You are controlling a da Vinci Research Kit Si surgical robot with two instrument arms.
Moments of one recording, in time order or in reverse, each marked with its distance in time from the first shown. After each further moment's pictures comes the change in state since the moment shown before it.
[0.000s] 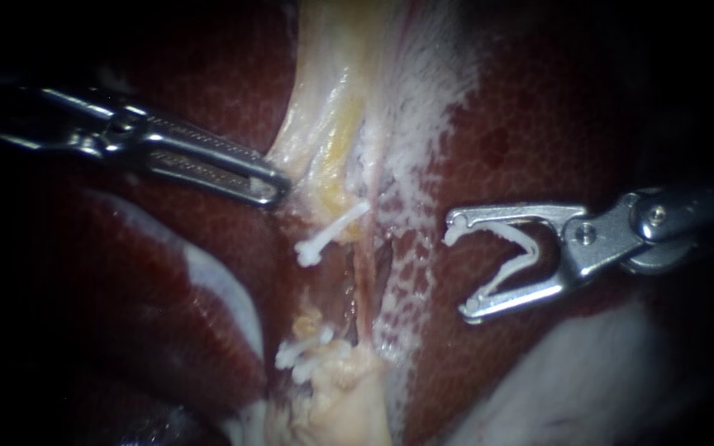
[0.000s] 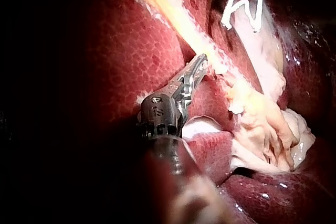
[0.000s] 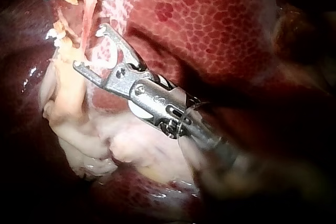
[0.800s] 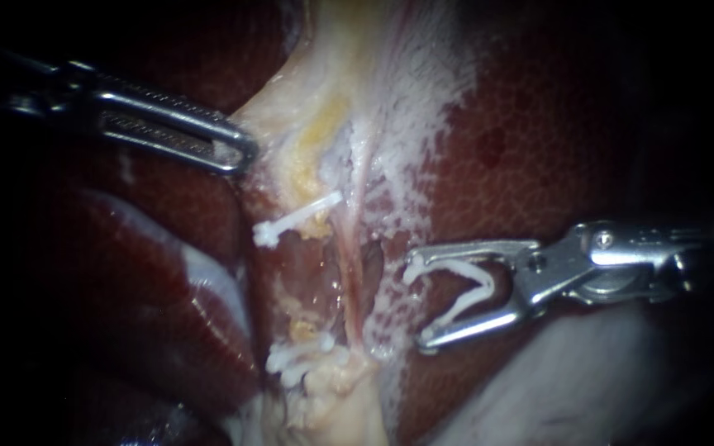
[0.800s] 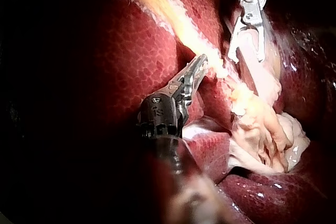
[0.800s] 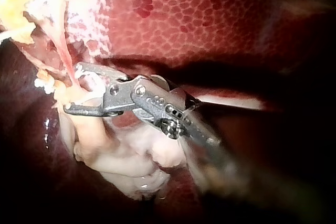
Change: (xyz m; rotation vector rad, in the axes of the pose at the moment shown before) right arm -0.002 0.000 0.007 0.147 0.001 0.313; left arm -0.003 -0.002 -0.002 -0.009 -0.035 0.021
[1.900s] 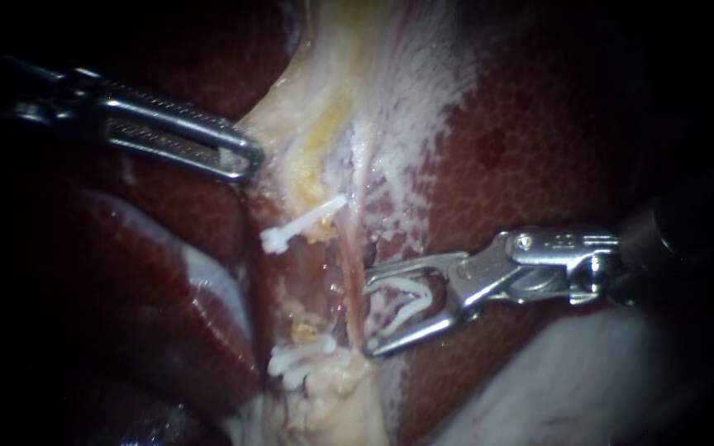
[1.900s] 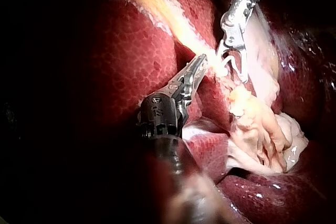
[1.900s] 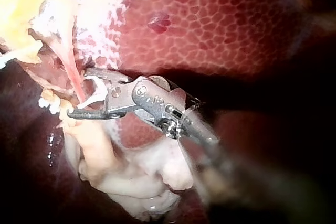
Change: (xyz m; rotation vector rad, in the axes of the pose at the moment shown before) right arm -0.002 0.005 0.005 -0.018 -0.015 -0.006; left arm 0.000 0.000 0.001 -0.006 0.000 0.002
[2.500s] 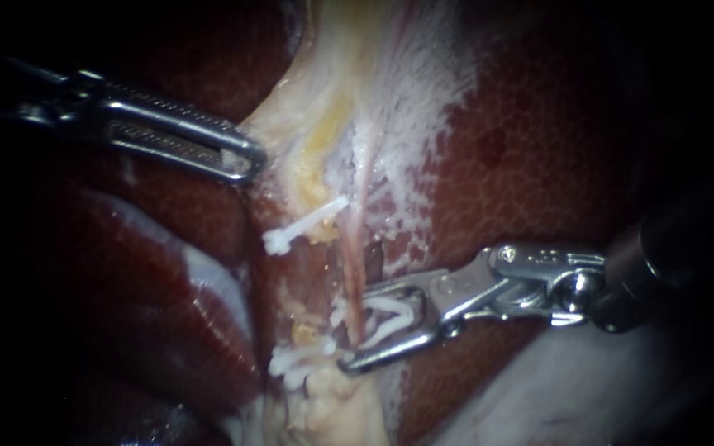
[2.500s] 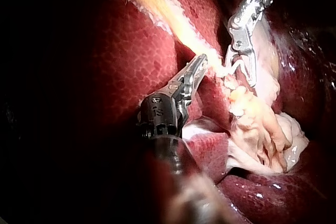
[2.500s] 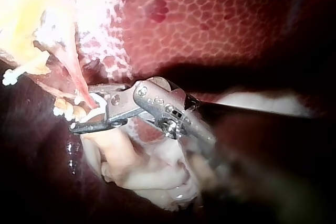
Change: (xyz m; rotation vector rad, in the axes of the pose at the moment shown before) right arm 0.001 -0.002 0.001 0.109 0.030 0.129; left arm 0.000 0.000 0.000 0.000 0.000 0.001
